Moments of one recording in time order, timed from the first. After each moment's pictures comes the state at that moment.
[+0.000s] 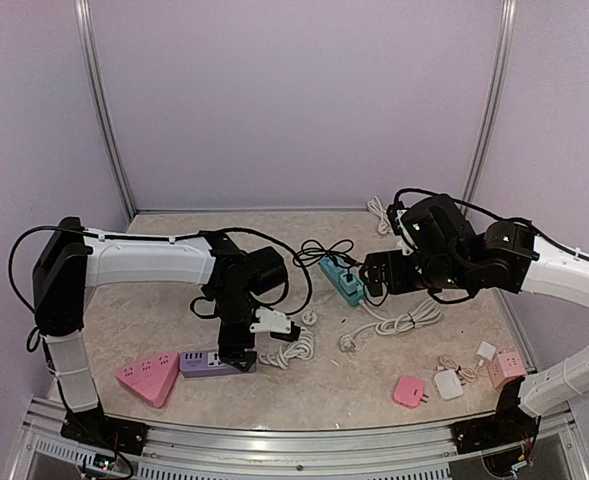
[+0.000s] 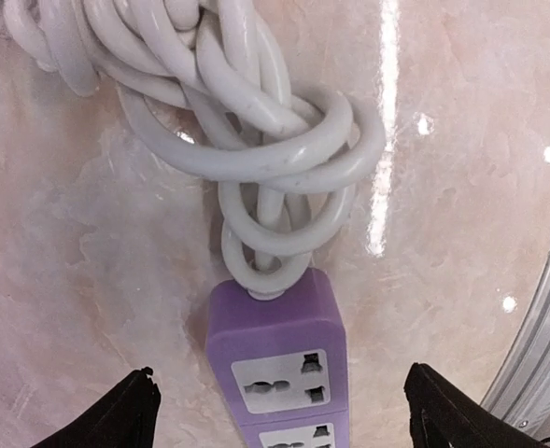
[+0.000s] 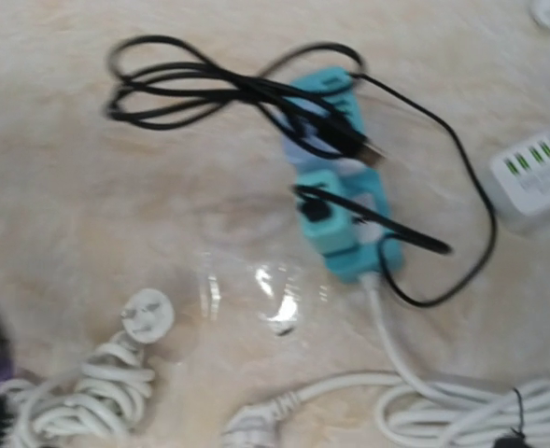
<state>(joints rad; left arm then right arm) -0.94 1.91 1.40 -1.05 0.06 0.62 0.96 1.23 1.13 -0.66 0.37 0.57</state>
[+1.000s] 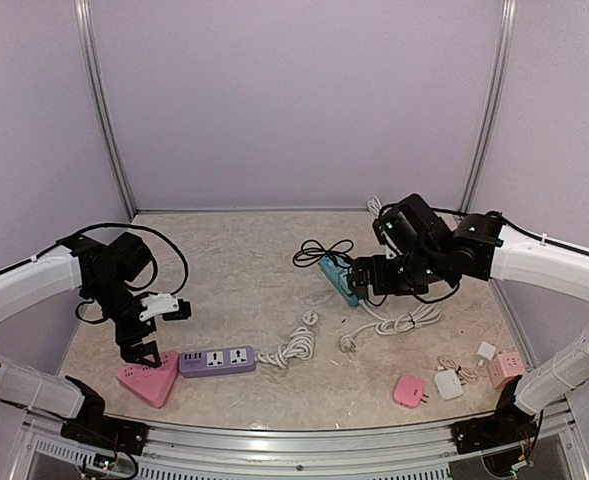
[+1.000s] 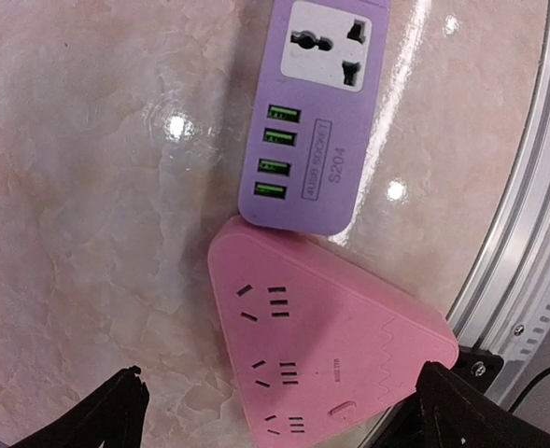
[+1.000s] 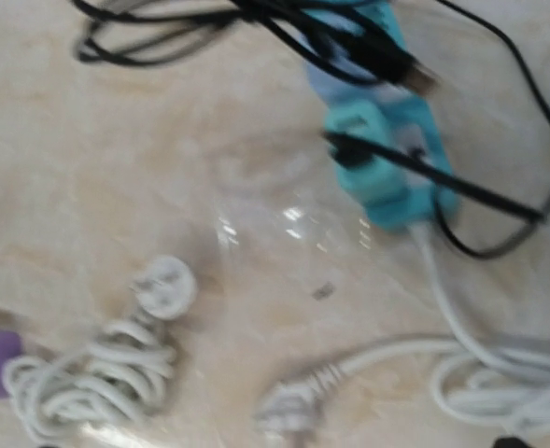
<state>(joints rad) -0.41 1.24 0.89 -1.15 0.19 0.78 0.89 1.38 1.18 -0.67 0.20 0.63</state>
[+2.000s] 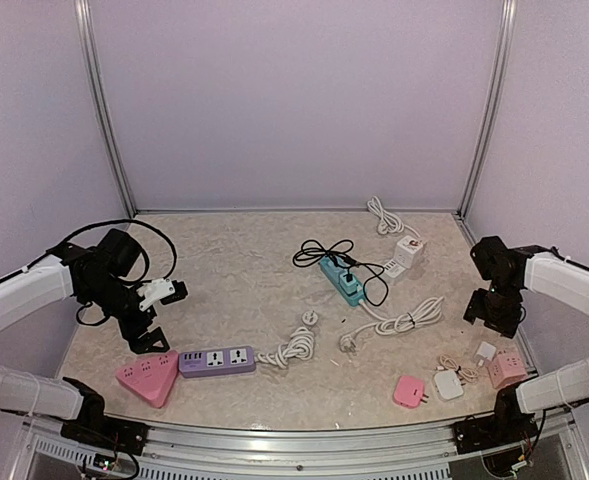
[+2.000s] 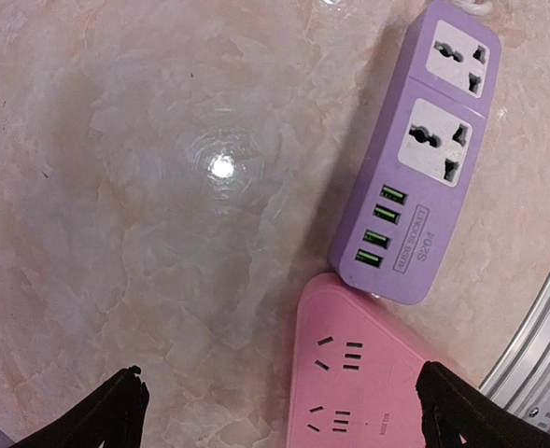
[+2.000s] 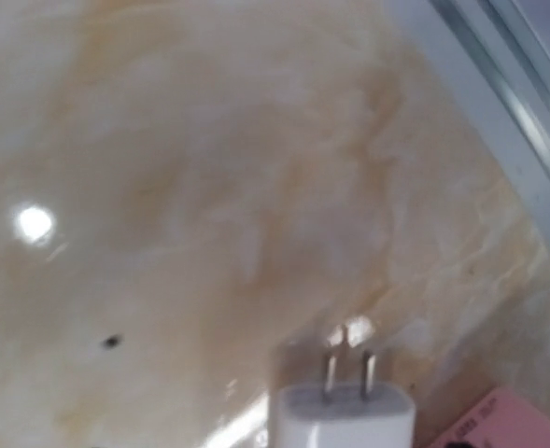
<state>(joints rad) -0.35 1.15 0.82 -0.93 0.21 0.64 0.20 1.25 0.81 -0.95 0.35 0.81</state>
